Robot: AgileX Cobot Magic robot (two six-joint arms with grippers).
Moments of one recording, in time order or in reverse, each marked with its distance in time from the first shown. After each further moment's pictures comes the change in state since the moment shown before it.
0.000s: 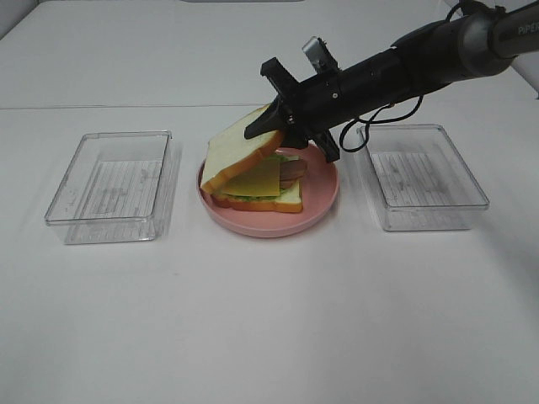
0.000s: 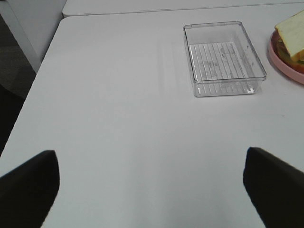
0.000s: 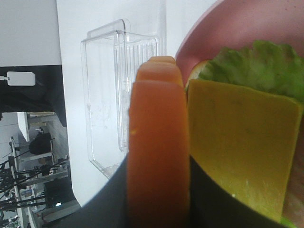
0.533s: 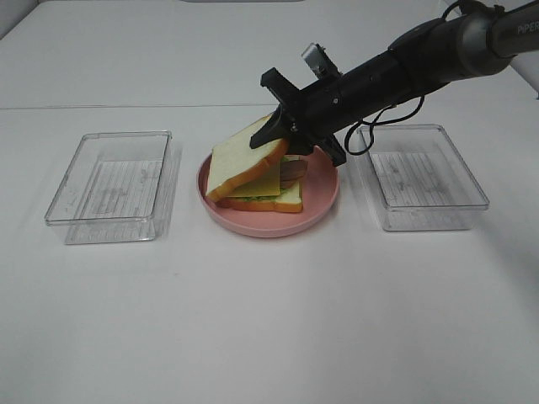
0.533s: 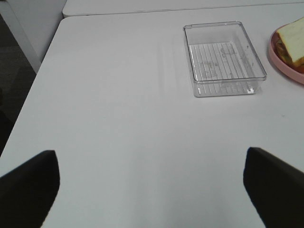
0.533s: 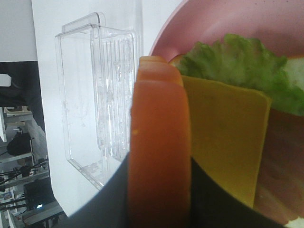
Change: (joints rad) left arm 0.000 0.000 0.000 0.000 0.000 0.000; right arm 0.000 0.000 -0.002 -0.090 -0.021 0.052
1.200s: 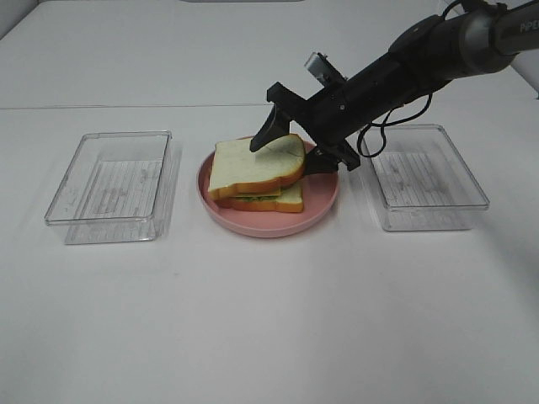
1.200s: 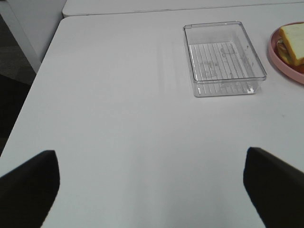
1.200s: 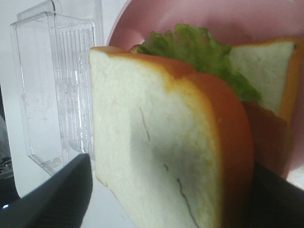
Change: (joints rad) left arm 0.000 0.000 0.000 0.000 0.000 0.000; right arm 0.000 -0.008 -0.003 -0.159 -0.003 0.076
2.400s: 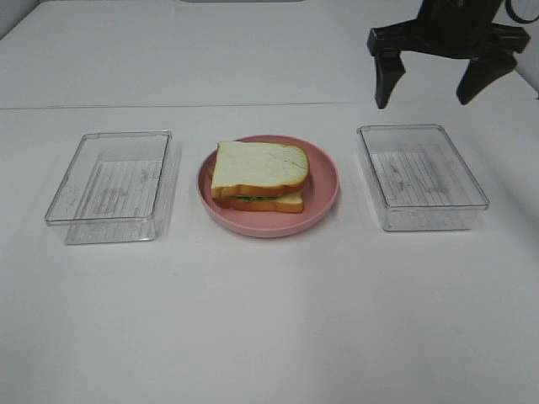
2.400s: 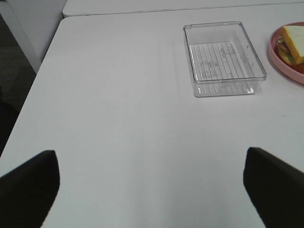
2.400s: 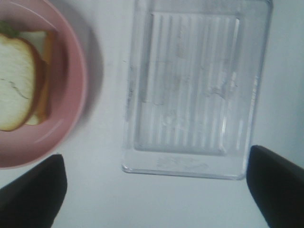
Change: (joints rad) left arm 0.000 0.000 0.000 0.000 0.000 0.001; right arm -0.047 -0.332 -0.113 -0.994 0.368 0.479
